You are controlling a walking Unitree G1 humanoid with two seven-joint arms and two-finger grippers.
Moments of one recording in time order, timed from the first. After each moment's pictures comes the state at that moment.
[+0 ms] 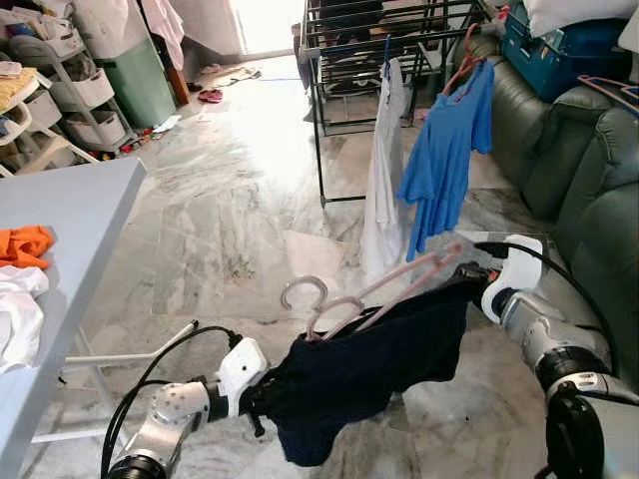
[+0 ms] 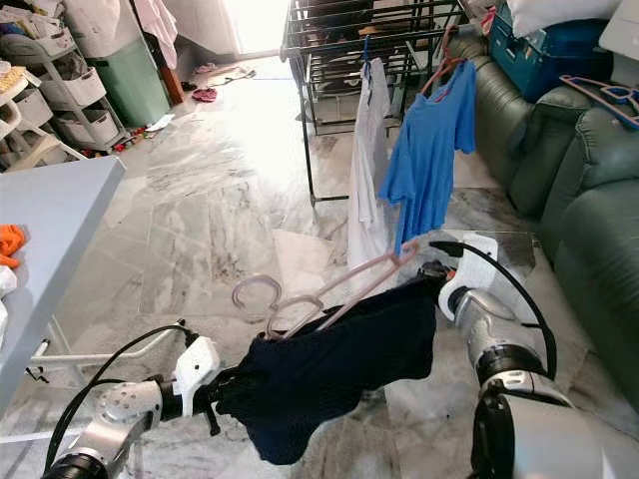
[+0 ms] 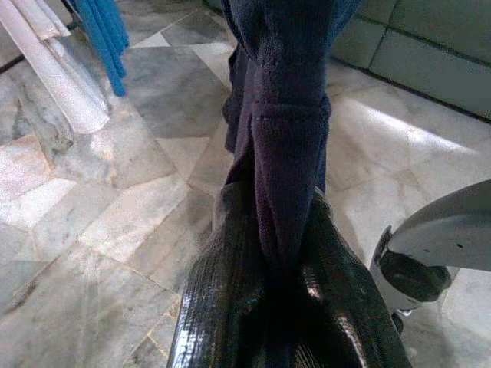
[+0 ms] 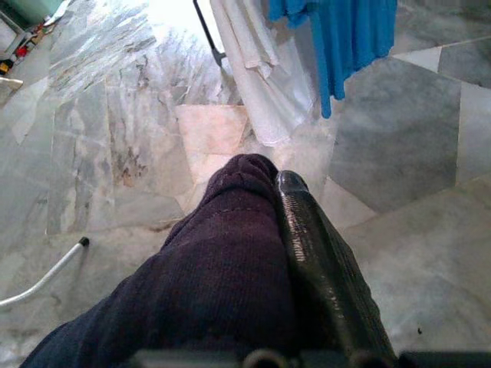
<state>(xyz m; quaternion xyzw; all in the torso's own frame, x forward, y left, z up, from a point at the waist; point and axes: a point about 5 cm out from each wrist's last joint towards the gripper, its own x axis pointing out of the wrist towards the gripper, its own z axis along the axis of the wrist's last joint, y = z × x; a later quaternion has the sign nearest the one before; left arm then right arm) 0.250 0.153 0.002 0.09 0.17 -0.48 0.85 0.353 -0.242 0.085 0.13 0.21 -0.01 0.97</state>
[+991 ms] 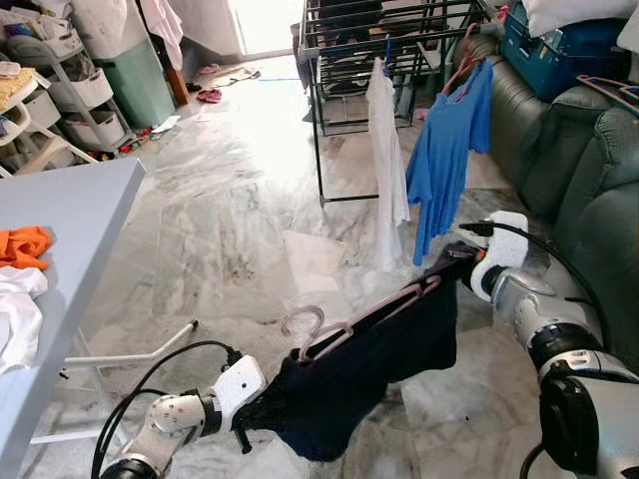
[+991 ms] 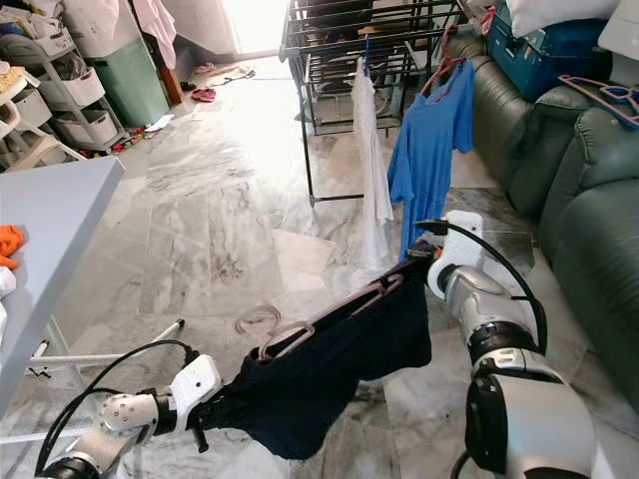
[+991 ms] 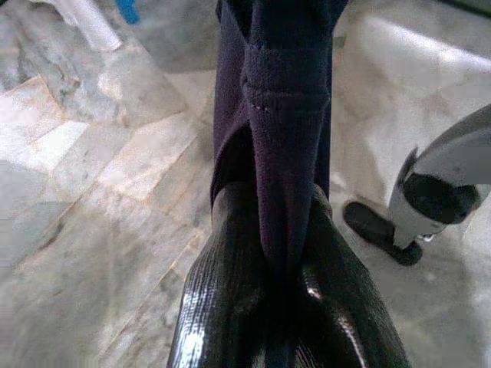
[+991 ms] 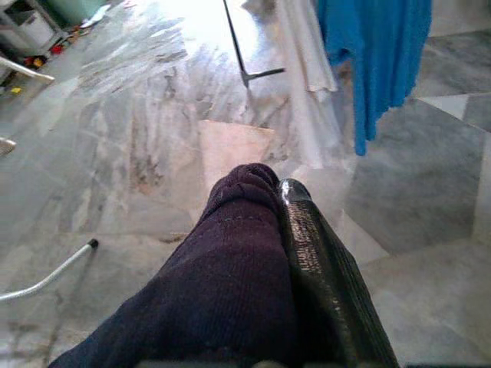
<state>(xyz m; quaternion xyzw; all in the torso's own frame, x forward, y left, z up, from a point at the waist) 0.236 0.169 -0.021 0.17 0.25 -0.46 0.83 0.372 -0.225 0.111 0.09 0.20 0.04 0.98</state>
